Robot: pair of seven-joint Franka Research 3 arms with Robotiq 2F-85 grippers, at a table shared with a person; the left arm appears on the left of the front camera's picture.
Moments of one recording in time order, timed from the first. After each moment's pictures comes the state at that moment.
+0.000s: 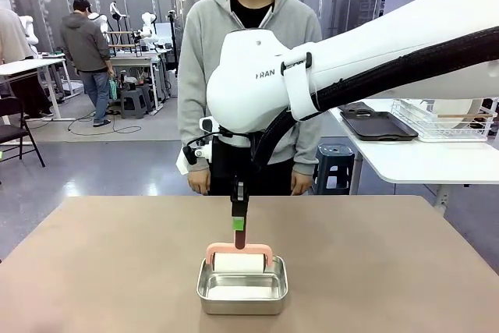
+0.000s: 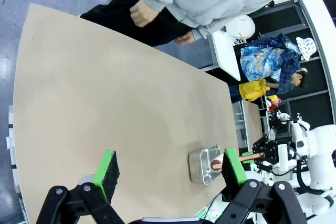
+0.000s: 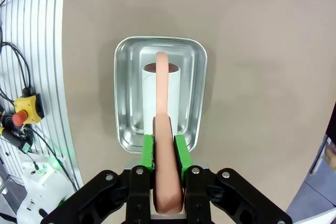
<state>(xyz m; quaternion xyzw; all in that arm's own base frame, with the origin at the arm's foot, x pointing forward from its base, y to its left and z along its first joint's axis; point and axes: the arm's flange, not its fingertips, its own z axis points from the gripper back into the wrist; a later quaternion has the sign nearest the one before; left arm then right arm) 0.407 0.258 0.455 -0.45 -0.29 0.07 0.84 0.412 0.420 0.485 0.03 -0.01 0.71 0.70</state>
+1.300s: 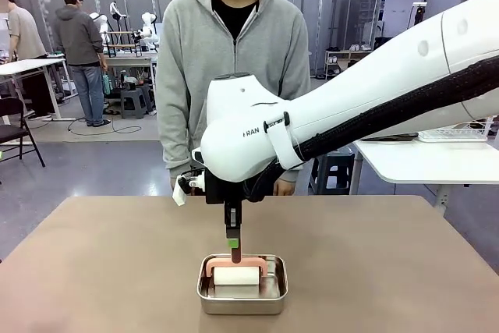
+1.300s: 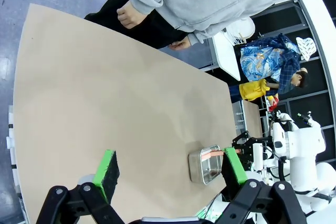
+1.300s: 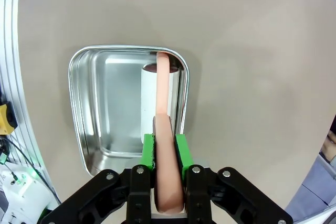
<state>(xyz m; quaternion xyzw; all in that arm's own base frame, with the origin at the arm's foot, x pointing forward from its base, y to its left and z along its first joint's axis) 0.407 0.258 0.455 -0.45 -0.29 0.07 0.84 0.428 0.440 0.419 0.00 -0.02 0.72 0.69</state>
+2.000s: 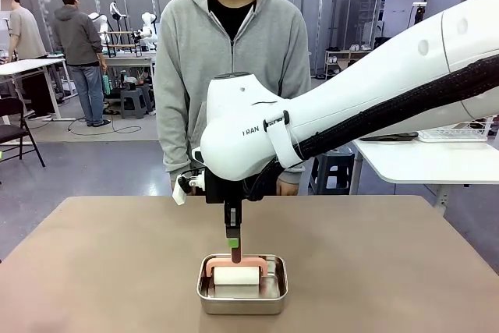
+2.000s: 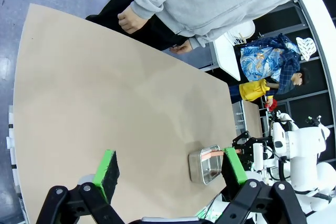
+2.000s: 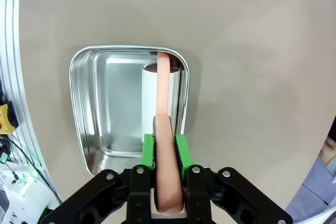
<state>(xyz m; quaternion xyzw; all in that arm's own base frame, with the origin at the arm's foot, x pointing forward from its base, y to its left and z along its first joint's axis) 0.407 0.258 0.455 -0.45 -0.29 0.07 0.84 0.428 0.440 0.420 0.00 -0.02 0.72 0.69</state>
